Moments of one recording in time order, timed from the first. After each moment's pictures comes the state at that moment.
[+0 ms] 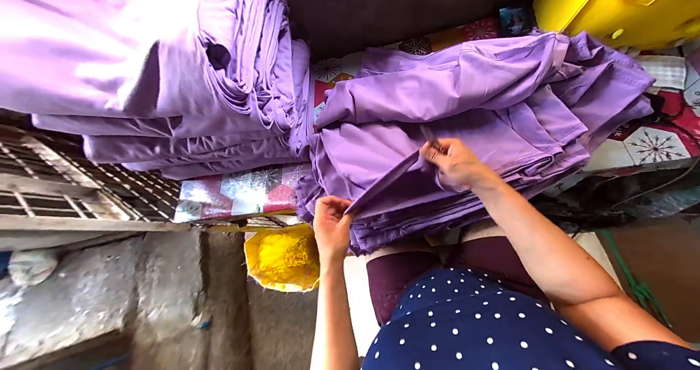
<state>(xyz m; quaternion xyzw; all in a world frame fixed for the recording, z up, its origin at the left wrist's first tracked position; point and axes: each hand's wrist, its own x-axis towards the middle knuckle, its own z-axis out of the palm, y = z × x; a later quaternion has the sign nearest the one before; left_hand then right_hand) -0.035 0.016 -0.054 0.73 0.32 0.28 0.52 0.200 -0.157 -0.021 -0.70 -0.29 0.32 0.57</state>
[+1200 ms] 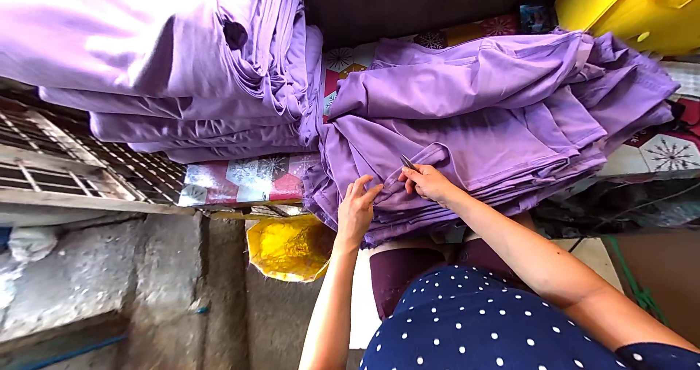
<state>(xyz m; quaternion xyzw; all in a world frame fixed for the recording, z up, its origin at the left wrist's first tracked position) -0.017 0.037 -0.100 0.94 0.12 0.21 0.23 0.152 -0.115 -0.069 -0.68 -0.18 0.48 0.51</state>
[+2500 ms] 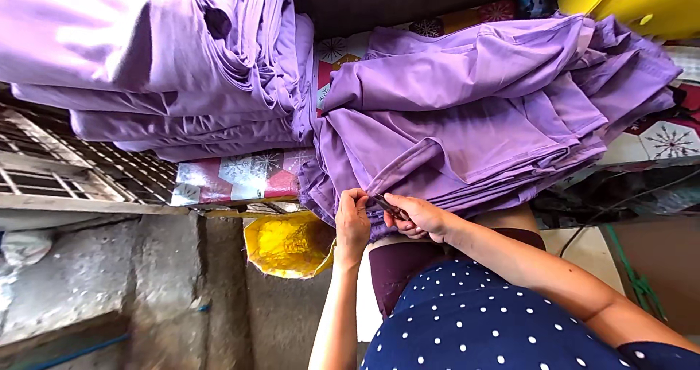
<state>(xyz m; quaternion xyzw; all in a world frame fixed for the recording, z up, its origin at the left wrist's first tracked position) -0.035 0.001 -0.074 0.88 0.20 0.34 0.27 0.092 -0.133 -0.025 -0.48 -0.13 0.70 0.51</state>
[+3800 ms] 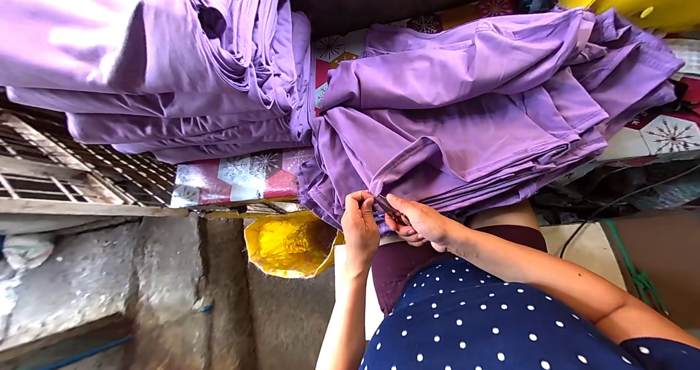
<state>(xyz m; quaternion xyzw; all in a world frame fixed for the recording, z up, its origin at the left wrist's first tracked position) -0.032 -0.022 -0.062 0.82 0.23 0.34 0.41 0.079 -0.141 -0.012 -0.47 -0.11 0.69 0.54</state>
